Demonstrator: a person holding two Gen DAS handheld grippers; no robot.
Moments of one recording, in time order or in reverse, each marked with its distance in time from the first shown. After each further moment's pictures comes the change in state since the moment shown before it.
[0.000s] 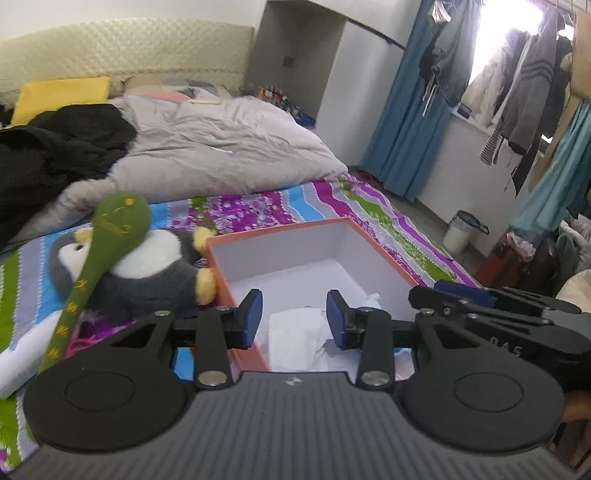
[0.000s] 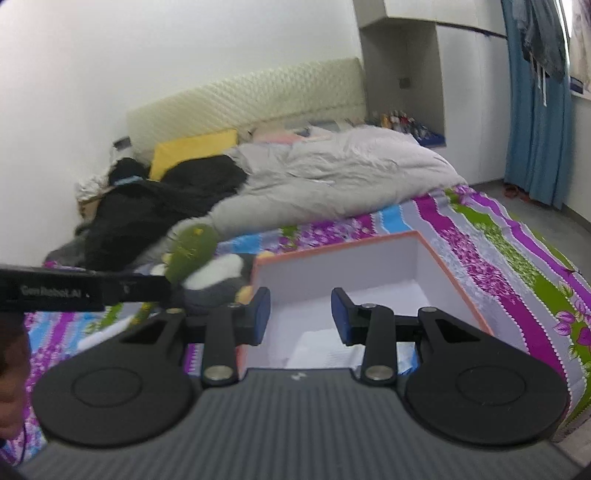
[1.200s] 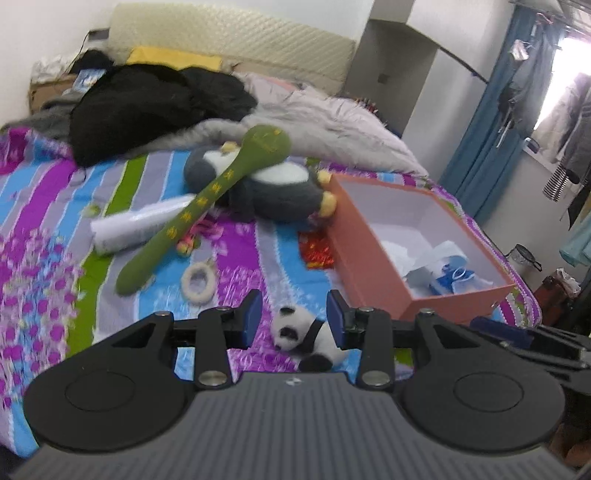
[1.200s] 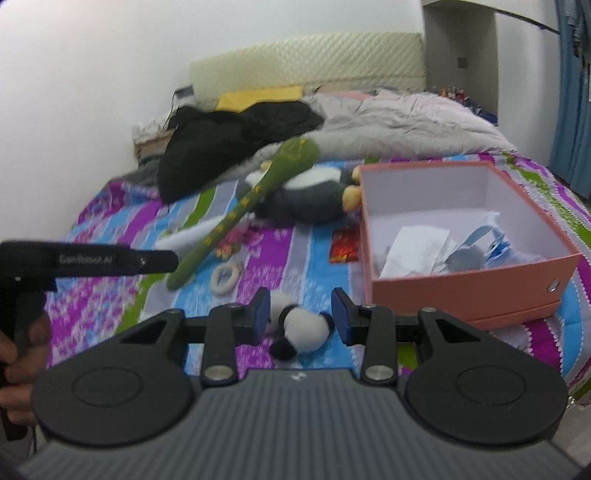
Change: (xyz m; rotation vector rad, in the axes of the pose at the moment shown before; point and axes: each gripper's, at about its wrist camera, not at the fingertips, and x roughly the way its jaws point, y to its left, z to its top) left arm -0.131 0.074 -0.175 -0.206 -0.034 0.221; right arm -0.062 0.113 -0.130 -0.109 0.126 0.128
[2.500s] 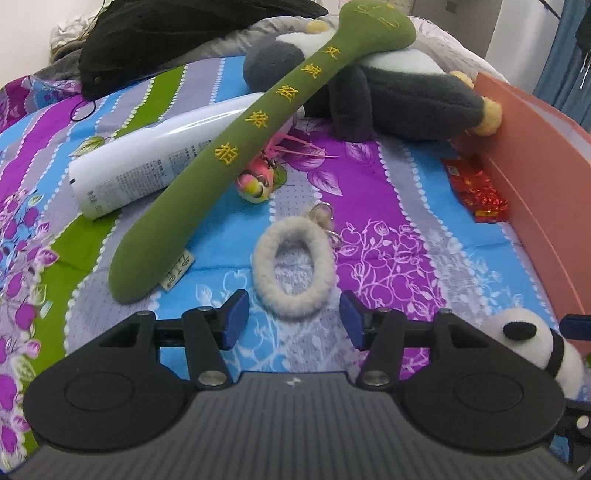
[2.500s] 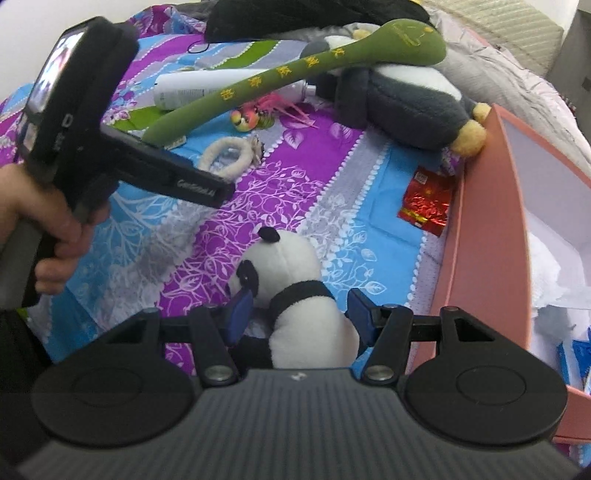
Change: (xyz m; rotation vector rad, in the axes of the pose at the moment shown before) left arm 0.236 0.101 -0.011 0.041 0.190 0.226; right arm 0.194 0.028 -0.010 -0.441 0.359 0.079
